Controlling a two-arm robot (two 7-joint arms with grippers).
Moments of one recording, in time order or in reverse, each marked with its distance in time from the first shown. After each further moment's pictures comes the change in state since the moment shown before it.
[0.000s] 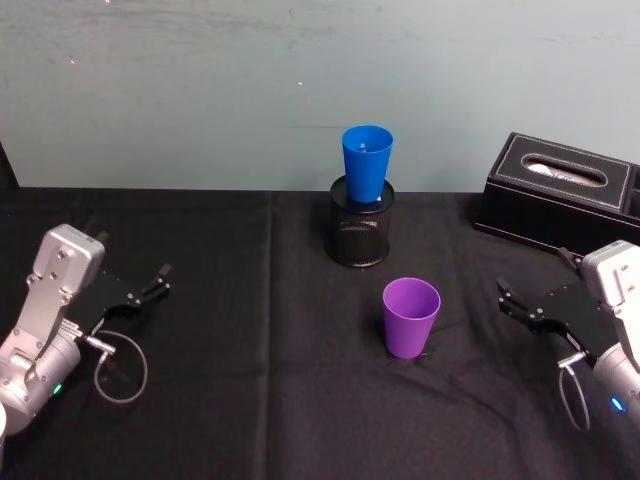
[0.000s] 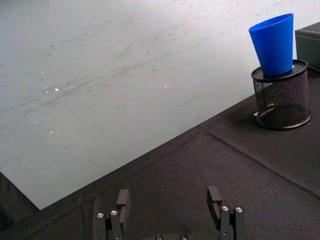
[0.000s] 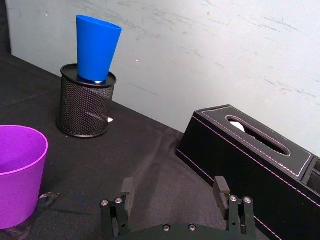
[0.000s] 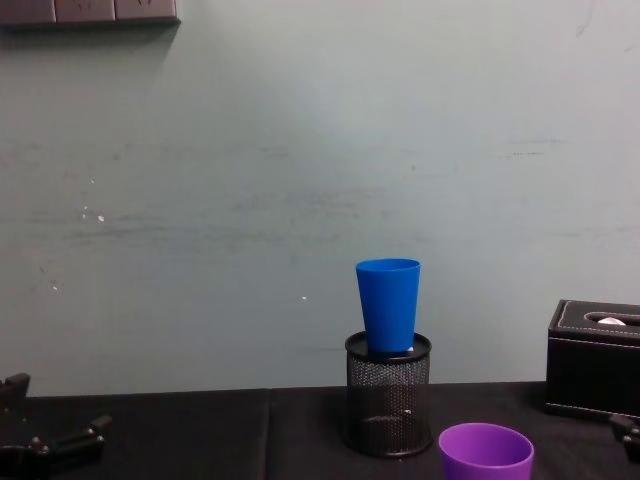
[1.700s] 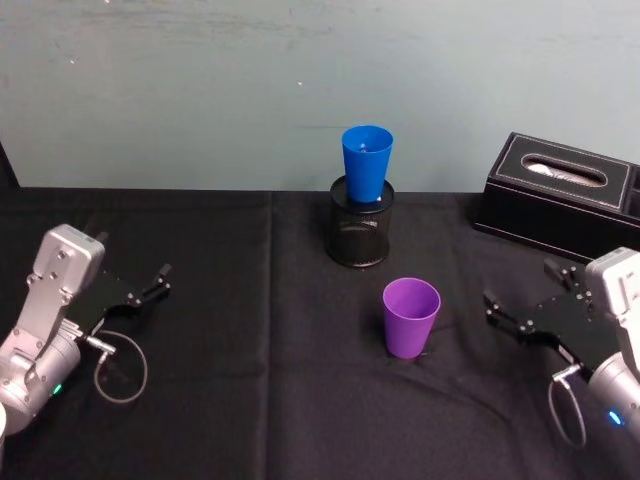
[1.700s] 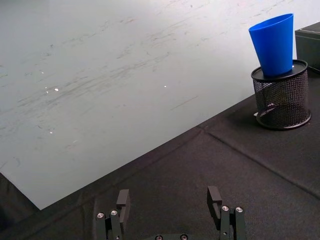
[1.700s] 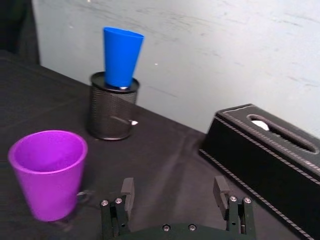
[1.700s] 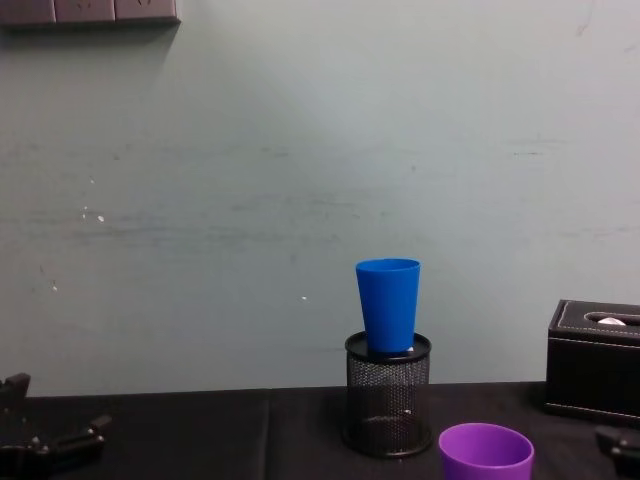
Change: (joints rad) left arm 0.000 0.000 0.000 0.000 0.000 0.000 0.000; right arm -0.055 0.004 0.032 -0.063 0.051 0.012 0.077
